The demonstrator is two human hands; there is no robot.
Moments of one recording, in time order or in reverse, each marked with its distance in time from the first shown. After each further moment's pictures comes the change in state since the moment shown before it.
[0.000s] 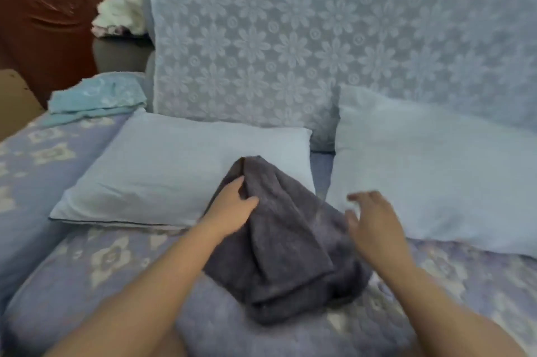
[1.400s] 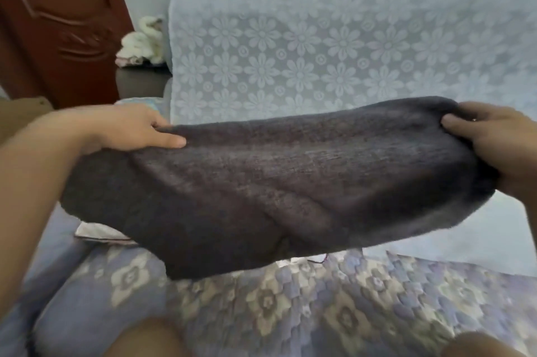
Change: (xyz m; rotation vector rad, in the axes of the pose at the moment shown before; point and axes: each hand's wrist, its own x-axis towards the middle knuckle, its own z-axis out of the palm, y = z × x) left_hand -0.025 0.122 -0.230 0.733 -0.010 -0.082; right_hand 0.063 -0.006 -0.194 0.827 0.051 0.035
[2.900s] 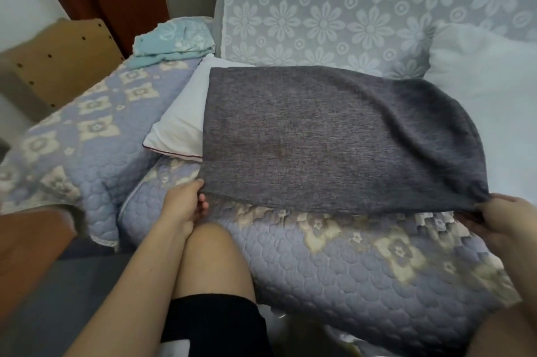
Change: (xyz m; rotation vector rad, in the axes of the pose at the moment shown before) left_hand -0.043 -0.129 0.299 -1.377 0.292 -0.752; right_hand -0.045 0.248 0.076 0.271 0.284 0.751
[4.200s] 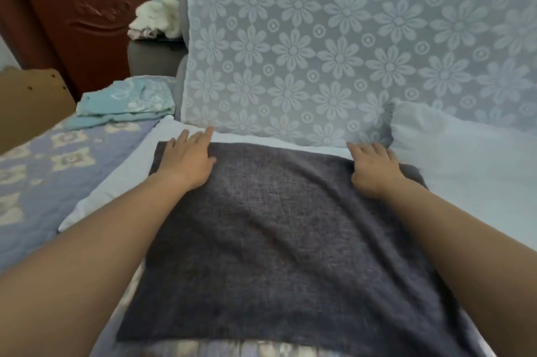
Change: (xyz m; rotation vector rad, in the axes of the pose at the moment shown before) left_hand 0.094 0.190 0.151 1.431 0.088 0.975; right_hand 0.038 -0.144 0.207 -1.640 -0.119 -0.933
